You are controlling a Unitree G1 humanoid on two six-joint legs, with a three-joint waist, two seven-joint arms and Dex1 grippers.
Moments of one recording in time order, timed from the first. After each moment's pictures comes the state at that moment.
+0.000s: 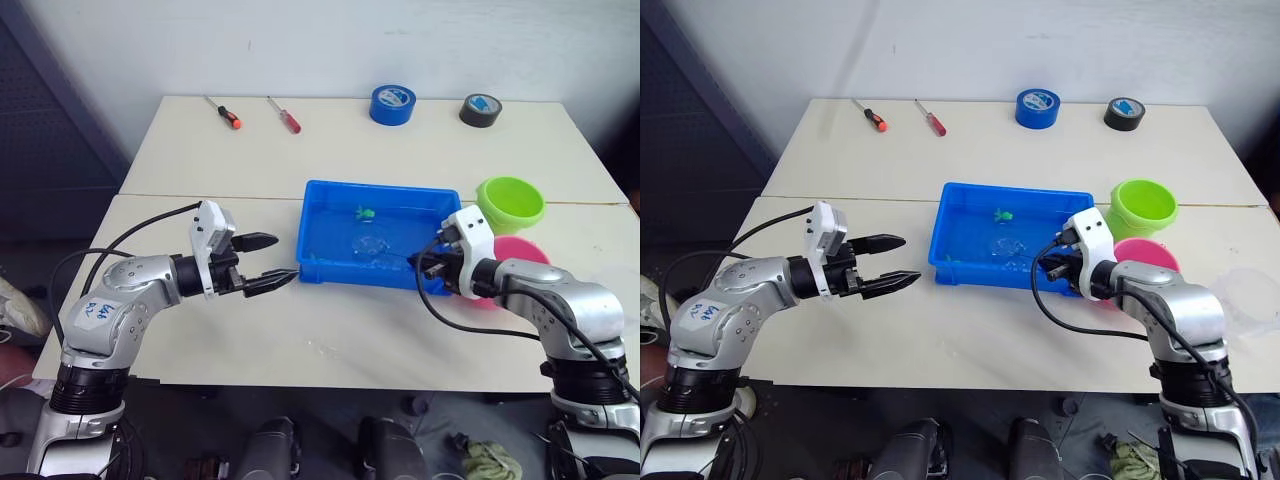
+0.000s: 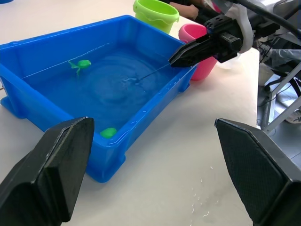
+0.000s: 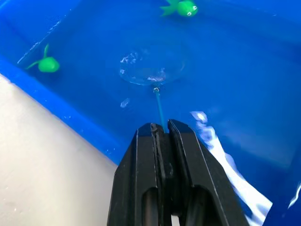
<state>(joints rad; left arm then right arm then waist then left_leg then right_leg) -0.41 0.63 0.07 -0.23 -0.56 0.69 -0.83 -0.52 -0.57 -0.05 -0.16 0.41 1.03 0.53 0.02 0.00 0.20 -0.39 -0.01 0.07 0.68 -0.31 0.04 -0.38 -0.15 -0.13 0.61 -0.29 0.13</state>
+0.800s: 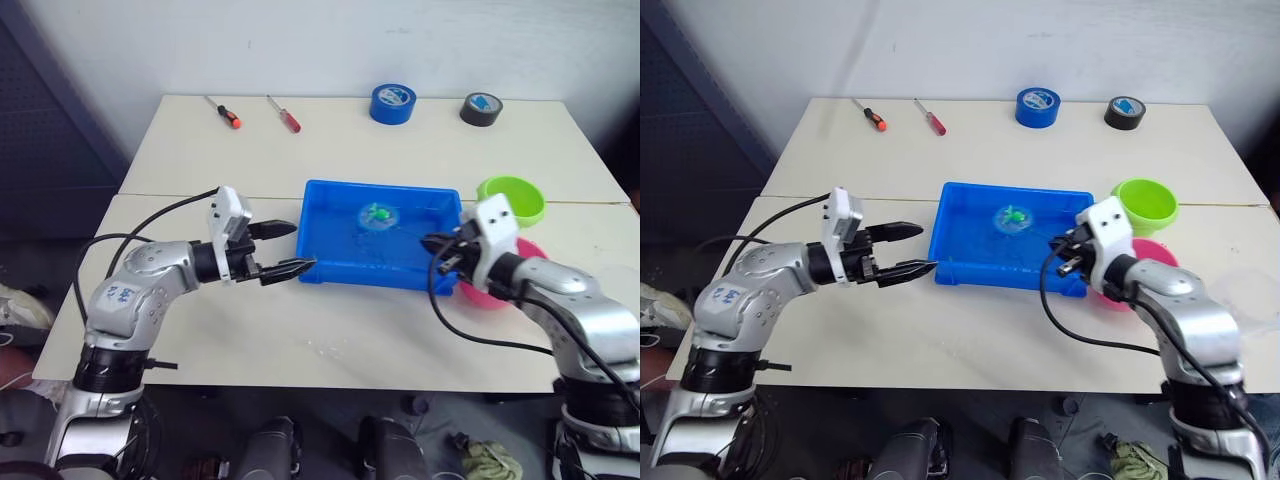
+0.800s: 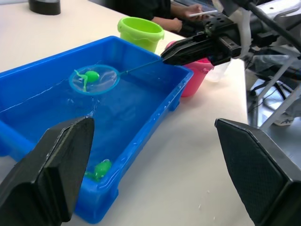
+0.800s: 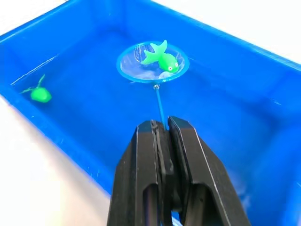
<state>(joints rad) -0.54 0.56 0.00 -0.13 -0.56 0.64 -0.87 -0.36 -0.62 -0.18 -0.41 0.40 0.90 0.53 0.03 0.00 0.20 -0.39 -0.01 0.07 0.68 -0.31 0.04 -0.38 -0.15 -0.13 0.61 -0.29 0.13</state>
